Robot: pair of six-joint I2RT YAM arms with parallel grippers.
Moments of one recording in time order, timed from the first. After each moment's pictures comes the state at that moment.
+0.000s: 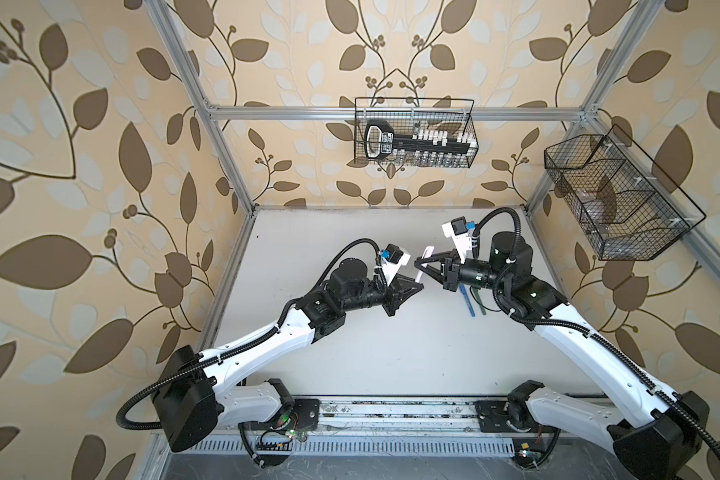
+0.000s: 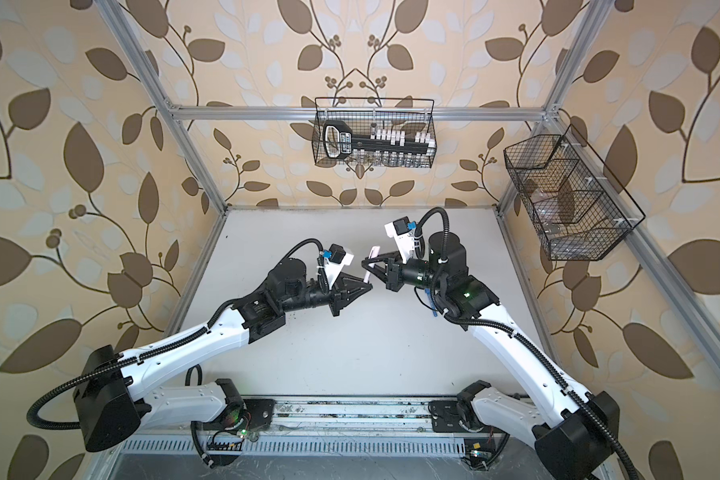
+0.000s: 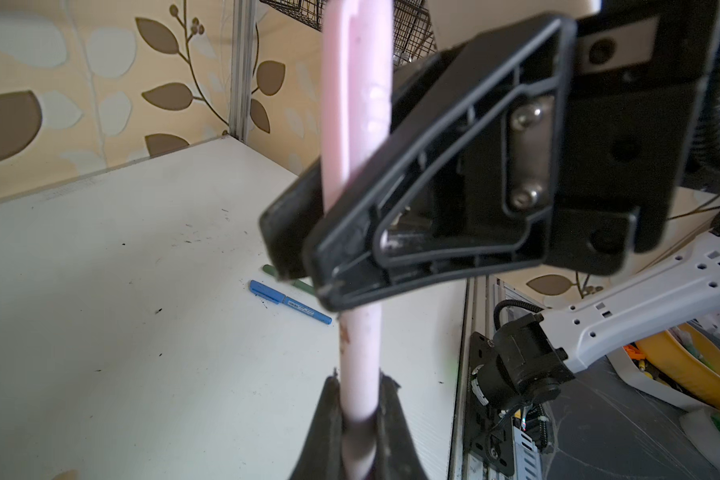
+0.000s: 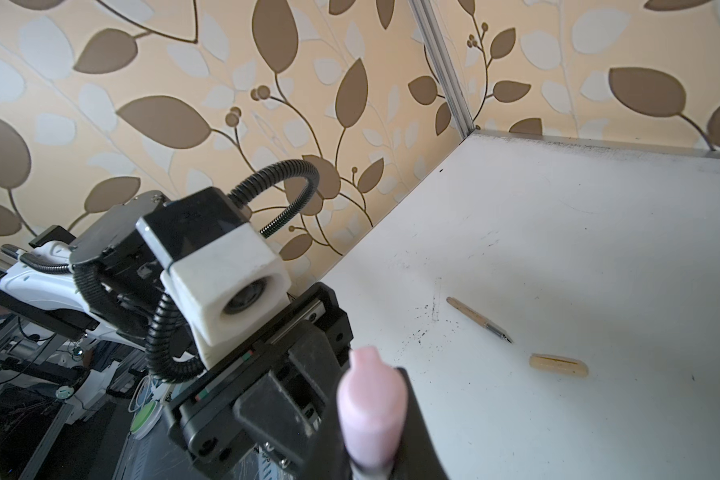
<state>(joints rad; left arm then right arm) -0.80 1.21 0.88 0.13 0.41 -0.25 0.46 1.09 0.99 -0.14 -0.64 0.40</state>
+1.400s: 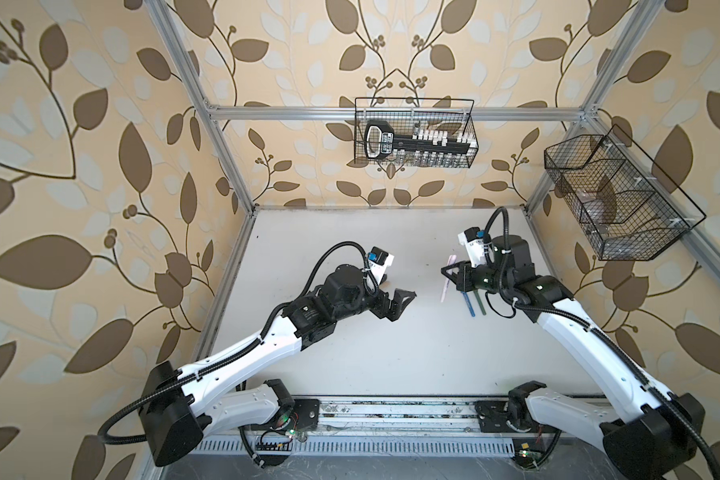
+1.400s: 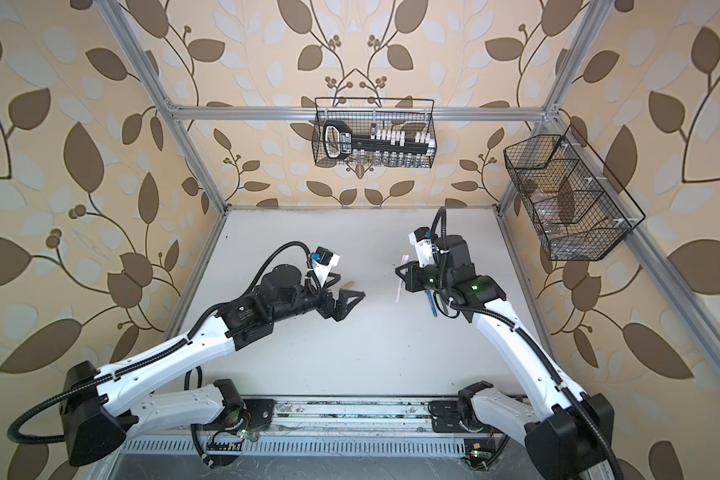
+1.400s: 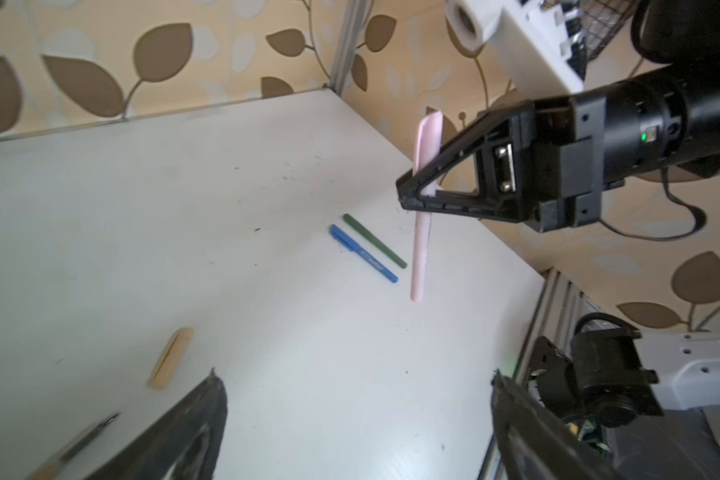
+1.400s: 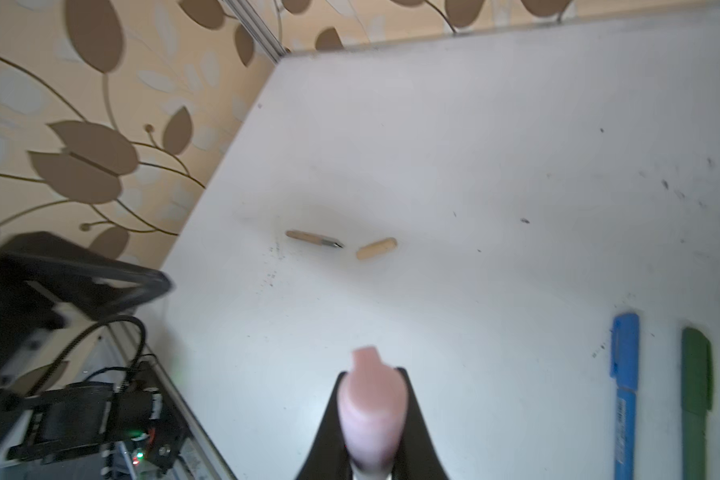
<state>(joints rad) -0.81 1.06 0.85 -0.18 0.07 -0.32 0.32 1.17 1.00 -0.56 -0.32 0.23</state>
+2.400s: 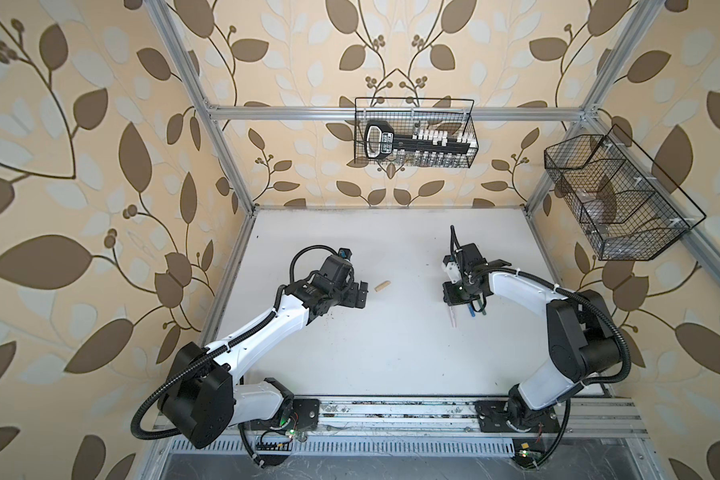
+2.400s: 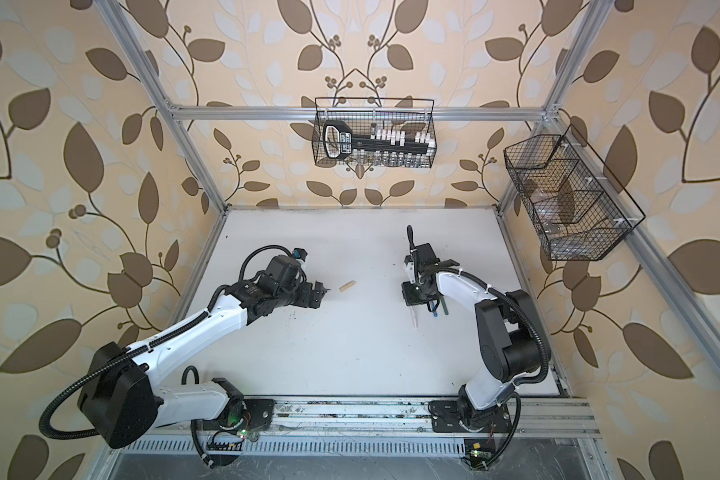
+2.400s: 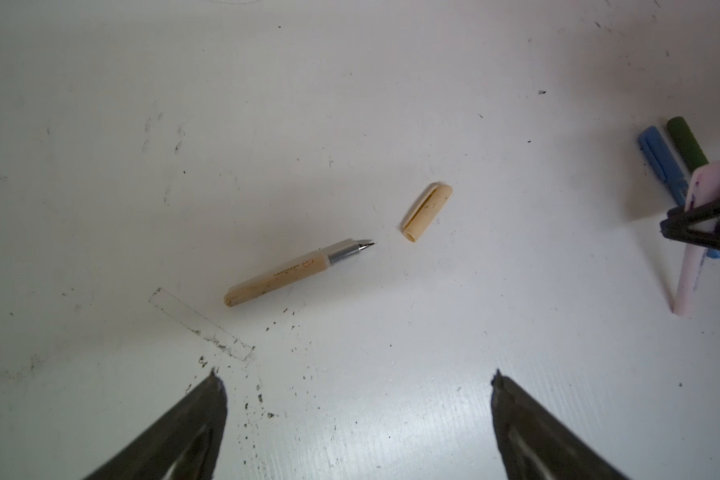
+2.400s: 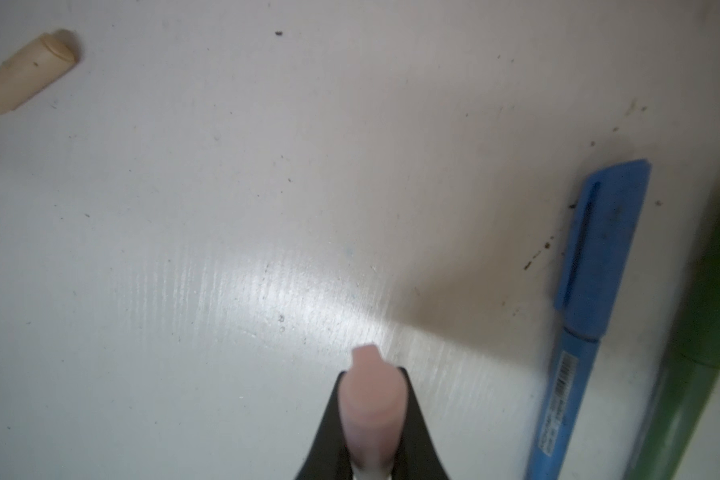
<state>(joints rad) -0.52 1.28 0.88 -0.47 -0.06 -0.33 0.27 1.65 1.00 -0.60 -0.13 0.10</state>
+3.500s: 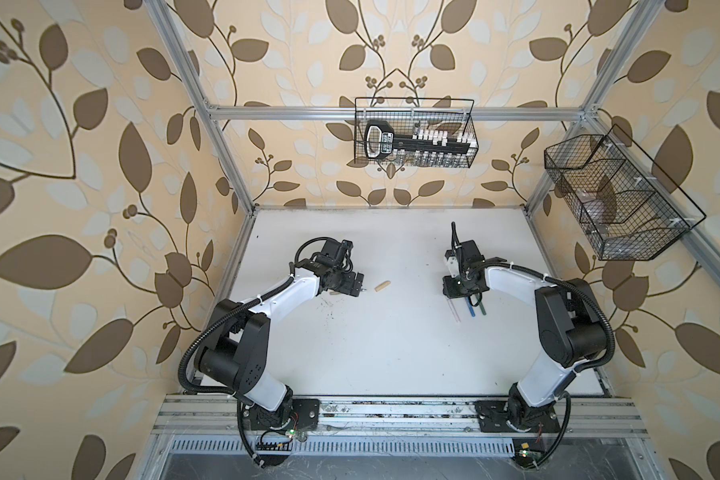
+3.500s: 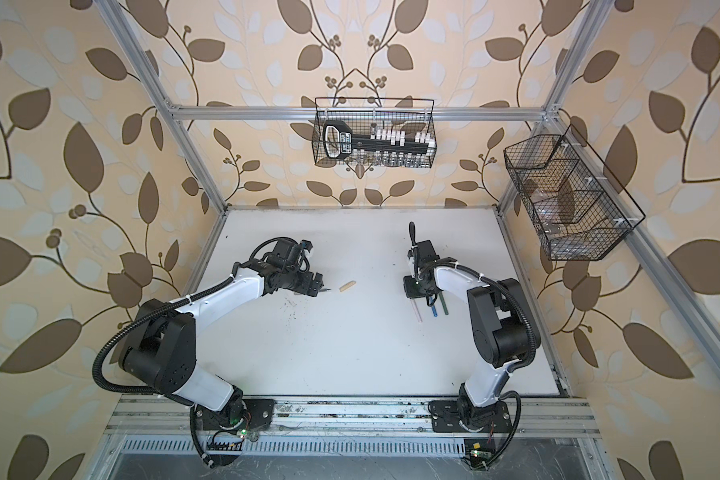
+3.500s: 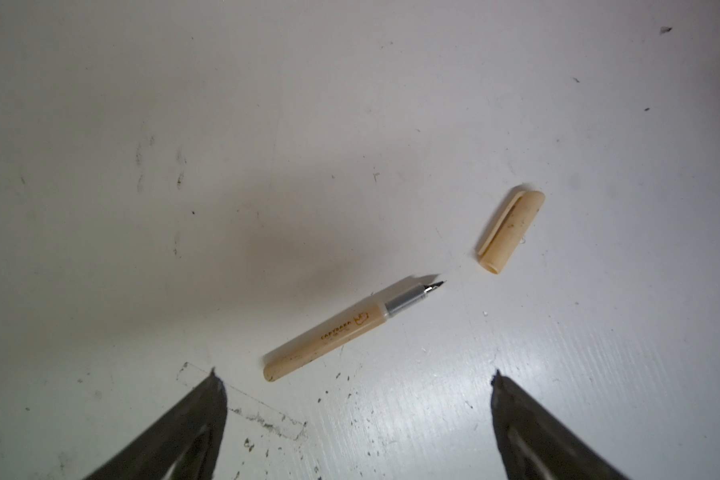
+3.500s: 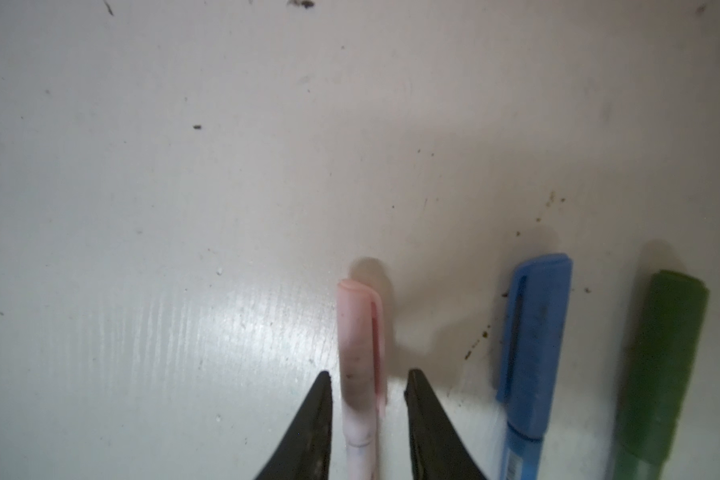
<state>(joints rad) -0.38 1.55 1.03 -0.48 0.02 -0.10 0.25 1.74 1.04 -0.50 -0.06 0.10</state>
